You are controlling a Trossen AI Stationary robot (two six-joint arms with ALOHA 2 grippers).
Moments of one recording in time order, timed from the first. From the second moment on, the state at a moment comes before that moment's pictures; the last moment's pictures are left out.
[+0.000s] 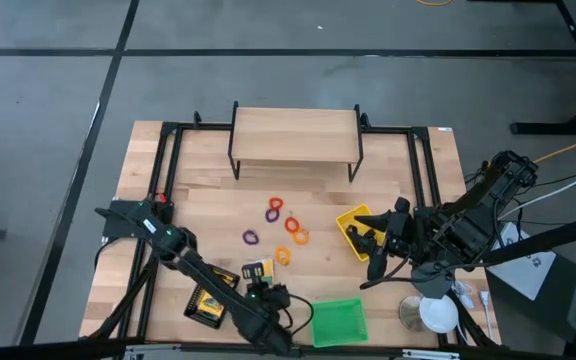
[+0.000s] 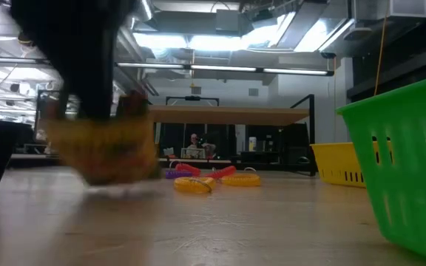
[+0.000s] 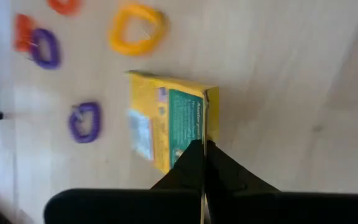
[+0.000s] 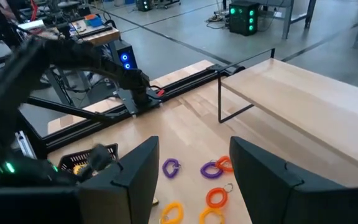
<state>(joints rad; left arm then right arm) -0.59 2.40 2.21 -1.56 -0.41 -0.90 0.82 1.33 1.36 -0.77 1.13 0.89</state>
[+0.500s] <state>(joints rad) -0.63 2.04 2.21 -1.57 -0.29 -0.84 0.82 1.33 1.36 -0.77 1.11 0.99</state>
